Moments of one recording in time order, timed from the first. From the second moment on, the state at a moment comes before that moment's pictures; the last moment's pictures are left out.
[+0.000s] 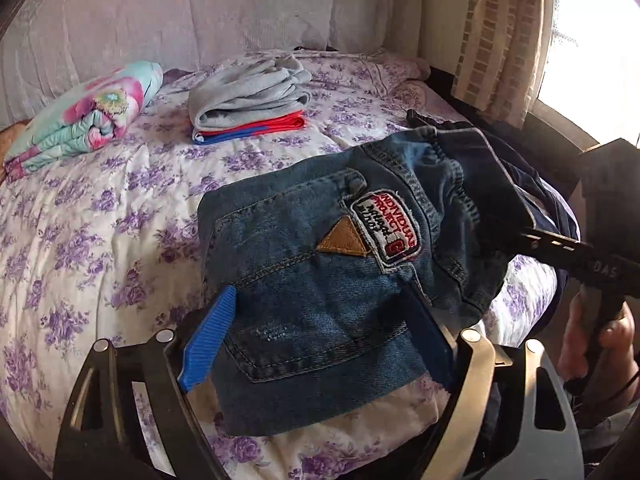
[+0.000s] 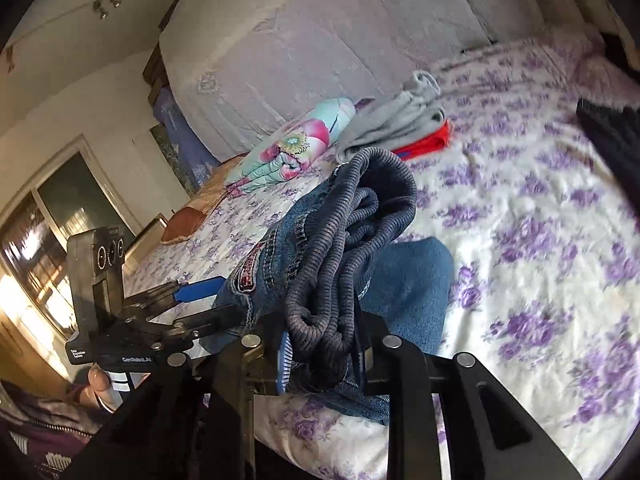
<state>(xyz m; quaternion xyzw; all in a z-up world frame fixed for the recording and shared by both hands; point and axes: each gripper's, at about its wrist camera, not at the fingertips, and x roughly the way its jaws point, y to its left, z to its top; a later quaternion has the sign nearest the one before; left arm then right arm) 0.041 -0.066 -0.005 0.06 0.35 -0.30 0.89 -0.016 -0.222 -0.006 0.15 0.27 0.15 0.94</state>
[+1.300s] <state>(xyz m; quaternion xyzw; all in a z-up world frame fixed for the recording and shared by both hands) 0.123 -0.024 -0.037 -0.20 0.49 -0.40 0.75 0.014 -0.228 -0.023 0.23 0.37 0.18 0.88</state>
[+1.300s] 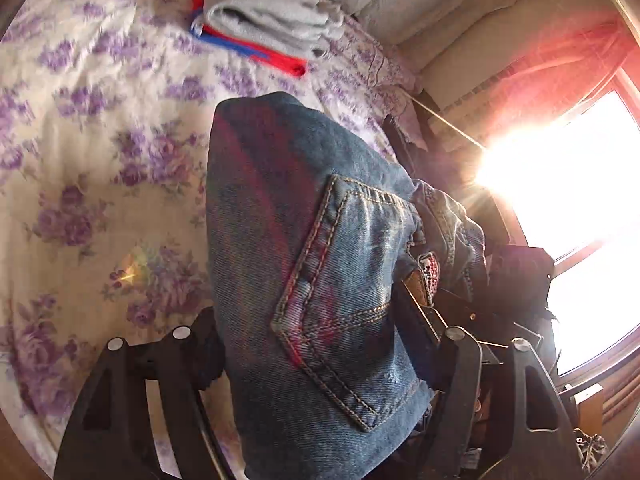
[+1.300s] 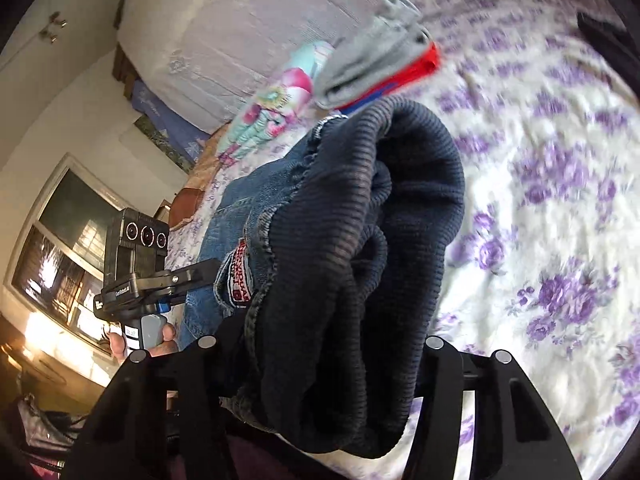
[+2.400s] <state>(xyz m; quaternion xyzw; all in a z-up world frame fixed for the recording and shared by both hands) 0.538 -0.064 0.012 -0.26 0.46 -0.29 0.80 0.397 -0.283 0.100 -0.02 0.18 -0.09 0.98</state>
